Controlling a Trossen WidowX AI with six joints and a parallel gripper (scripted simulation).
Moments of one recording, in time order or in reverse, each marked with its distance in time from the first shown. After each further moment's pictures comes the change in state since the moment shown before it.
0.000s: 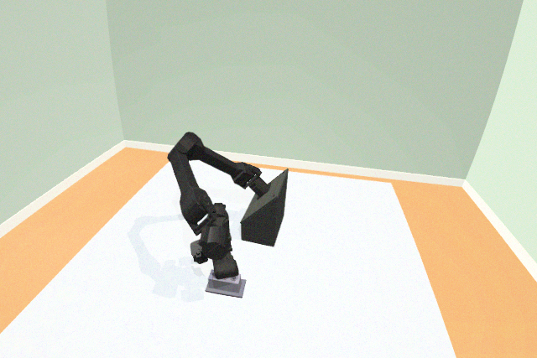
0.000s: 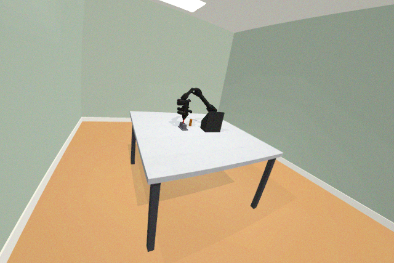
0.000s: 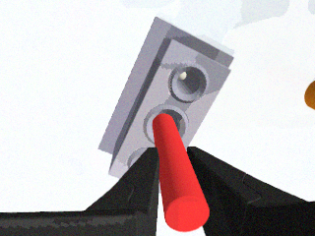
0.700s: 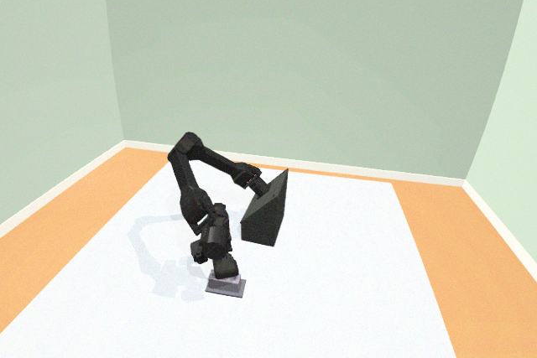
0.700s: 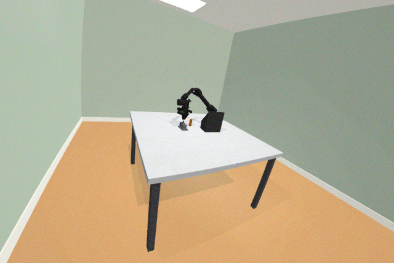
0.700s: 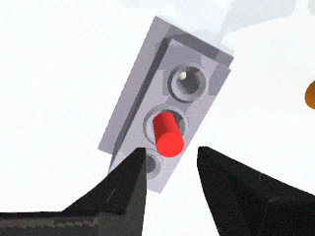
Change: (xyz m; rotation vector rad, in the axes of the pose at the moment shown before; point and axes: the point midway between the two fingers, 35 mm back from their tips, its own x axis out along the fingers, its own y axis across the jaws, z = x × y) arm 0.001 0.000 0.000 0.000 0.000 0.000
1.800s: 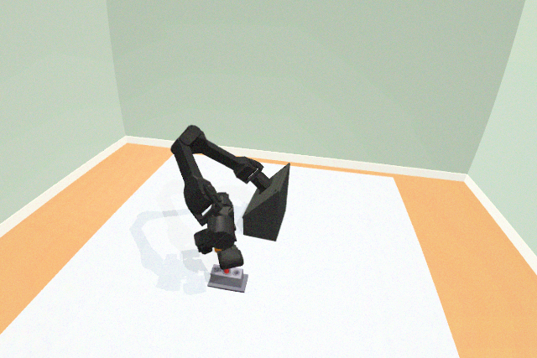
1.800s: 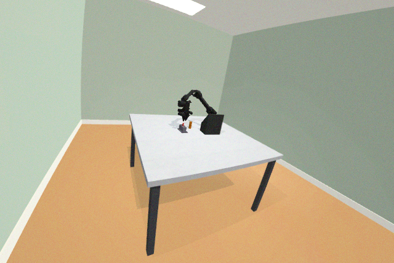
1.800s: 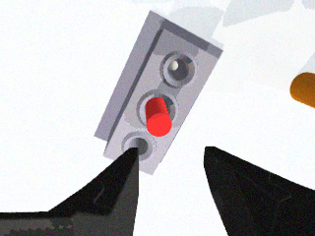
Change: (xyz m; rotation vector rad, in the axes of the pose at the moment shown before) arm -0.015 -0.003 -0.007 -0.019 -0.008 -0.010
